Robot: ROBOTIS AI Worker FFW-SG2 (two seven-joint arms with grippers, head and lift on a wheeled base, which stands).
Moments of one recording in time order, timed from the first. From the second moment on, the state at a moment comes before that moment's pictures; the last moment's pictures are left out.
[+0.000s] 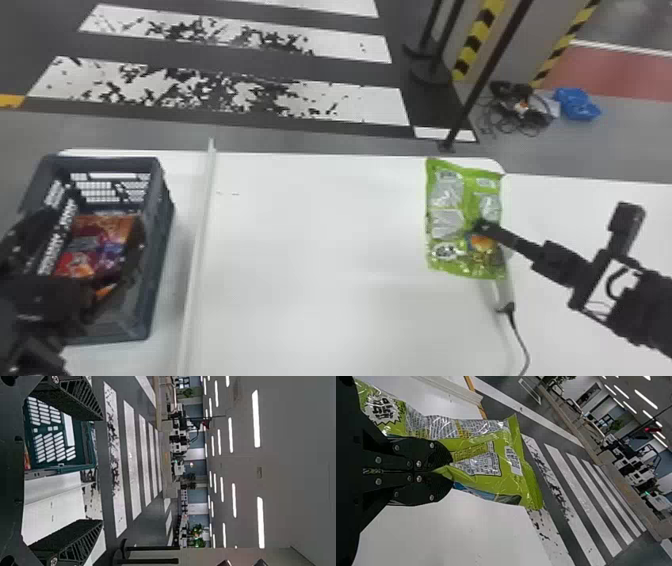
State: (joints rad) left arm 0.63 0.26 -0.01 -2.01 0.12 -0.18 0.06; right arm 0.18 -0.35 -0.52 -1.66 -0.60 0.89 0.66
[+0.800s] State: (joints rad) left arm 0.65 0.27 0.01 -2.02 0.14 -0.19 0.07; right arm -0.01 -0.42 -0.57 -1.30 -0.55 0.50 0.25
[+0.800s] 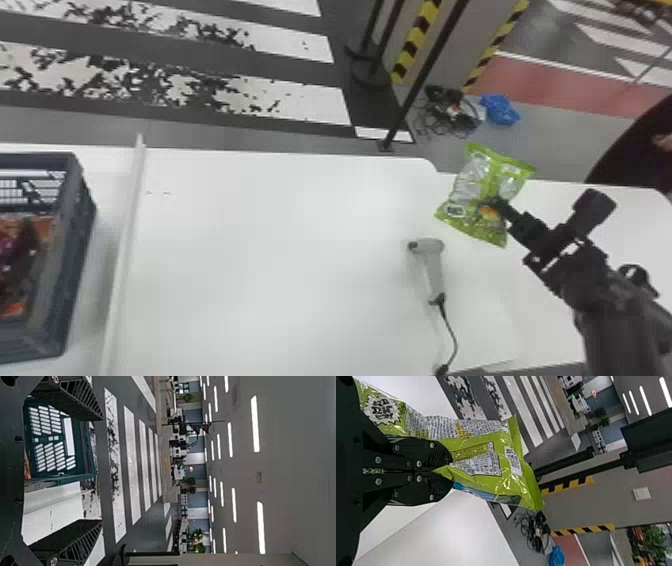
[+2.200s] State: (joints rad) left arm 0.62 0.29 0.00 -2.02 0.16 -0.18 0.07; right arm -0.15 -0.49 -0.40 -0.92 -0.47 0.23 -0.41
